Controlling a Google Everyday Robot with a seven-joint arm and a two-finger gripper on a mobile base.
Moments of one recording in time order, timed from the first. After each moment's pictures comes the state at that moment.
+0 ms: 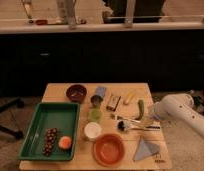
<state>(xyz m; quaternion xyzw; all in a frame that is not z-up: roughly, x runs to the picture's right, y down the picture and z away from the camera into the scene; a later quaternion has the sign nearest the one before) 0.270 0.170 0.826 -0.23 -0.07 0.32 0.92</state>
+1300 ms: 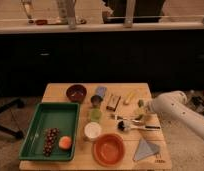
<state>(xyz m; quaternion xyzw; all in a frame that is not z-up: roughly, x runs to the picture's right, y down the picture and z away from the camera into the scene) 0.279 0.137 0.886 -0.18 0.01 0.61 0.77</state>
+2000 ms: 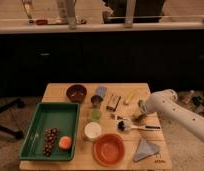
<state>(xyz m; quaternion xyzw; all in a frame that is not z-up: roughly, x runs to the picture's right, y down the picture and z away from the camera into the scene) 0.266 0.151 0.913 -0.21 0.04 0.59 0.78</state>
